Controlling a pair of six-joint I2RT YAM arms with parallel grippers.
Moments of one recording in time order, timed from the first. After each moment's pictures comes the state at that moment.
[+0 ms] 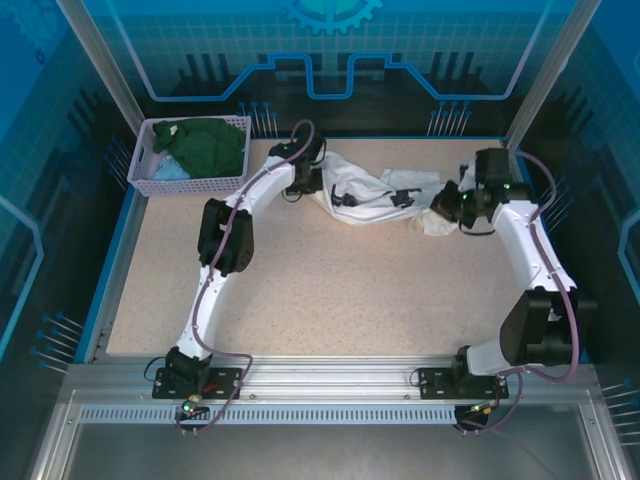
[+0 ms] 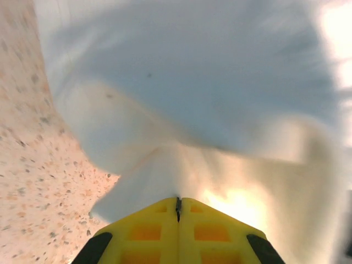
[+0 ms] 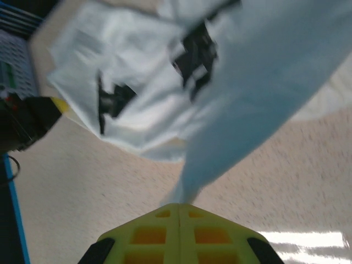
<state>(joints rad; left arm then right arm) -0.39 2.44 2.30 -0.94 -0.09 -0.50 -0.05 1.45 1.36 -0.87 -0.39 0.52</state>
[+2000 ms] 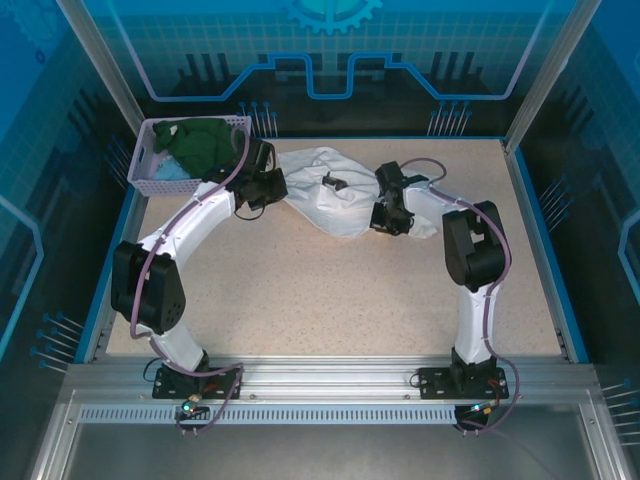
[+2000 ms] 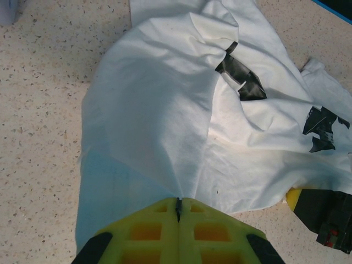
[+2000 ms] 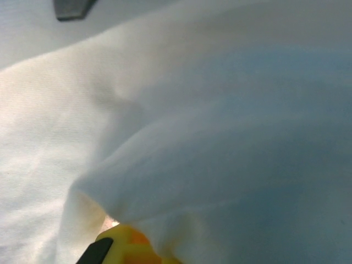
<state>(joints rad) -0.31 1.70 1.47 -0.65 0.05 -0.67 0.32 2.06 1.47 -0.74 -0.02 0.56</state>
